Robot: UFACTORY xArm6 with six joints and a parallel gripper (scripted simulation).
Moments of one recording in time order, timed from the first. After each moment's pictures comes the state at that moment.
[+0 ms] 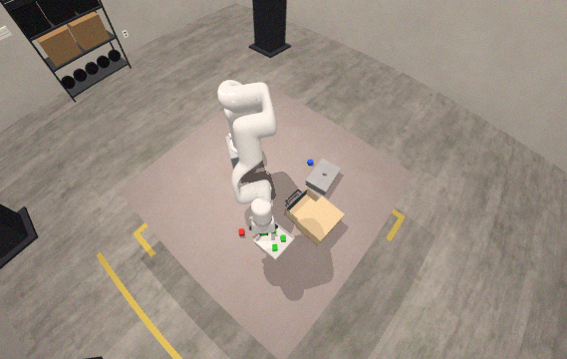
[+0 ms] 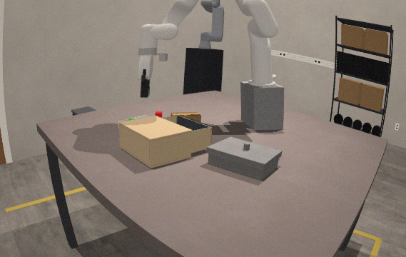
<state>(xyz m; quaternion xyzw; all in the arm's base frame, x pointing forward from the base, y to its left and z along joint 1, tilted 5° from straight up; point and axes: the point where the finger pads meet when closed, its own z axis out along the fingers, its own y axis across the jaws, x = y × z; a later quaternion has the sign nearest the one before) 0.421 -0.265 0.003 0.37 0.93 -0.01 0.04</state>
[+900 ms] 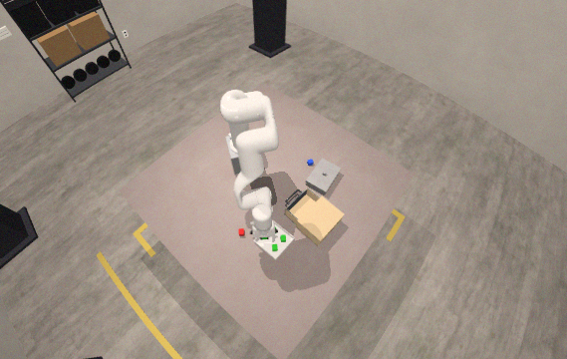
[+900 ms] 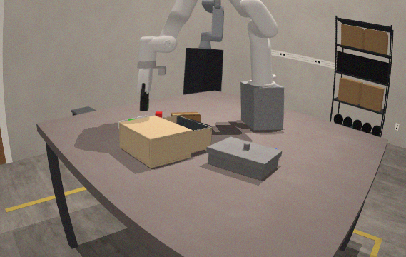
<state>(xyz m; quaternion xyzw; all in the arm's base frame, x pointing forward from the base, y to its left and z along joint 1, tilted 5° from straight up) 0.426 -0.267 -0.051 0.37 0.93 -0.01 0.04</state>
